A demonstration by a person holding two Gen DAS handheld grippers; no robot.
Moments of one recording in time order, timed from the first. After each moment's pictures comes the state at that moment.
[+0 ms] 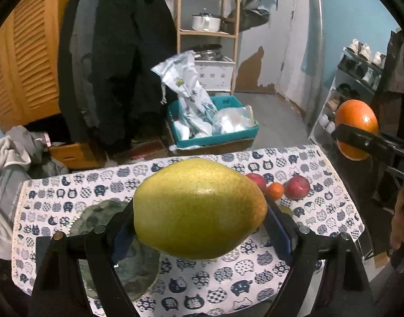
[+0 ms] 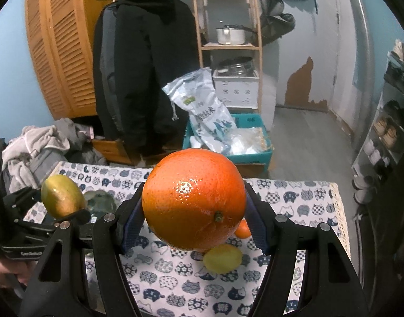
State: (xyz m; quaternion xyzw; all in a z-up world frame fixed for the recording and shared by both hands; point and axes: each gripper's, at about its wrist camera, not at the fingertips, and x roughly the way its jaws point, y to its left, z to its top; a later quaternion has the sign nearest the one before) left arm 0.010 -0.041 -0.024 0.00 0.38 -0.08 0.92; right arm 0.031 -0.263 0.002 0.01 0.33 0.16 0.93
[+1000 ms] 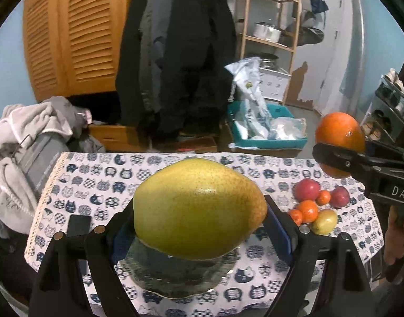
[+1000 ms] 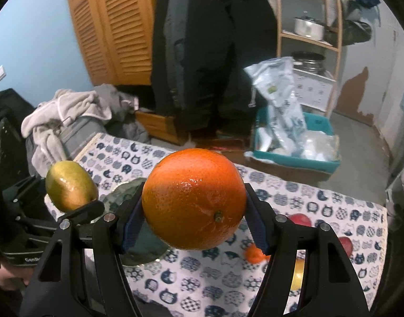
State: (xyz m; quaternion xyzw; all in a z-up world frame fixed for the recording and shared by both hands) left arm -0.010 0.096 -0.041 -0.04 0.38 0.02 0.92; right arm 0.053 -0.093 -0.020 -0.05 0.37 0.28 0.89
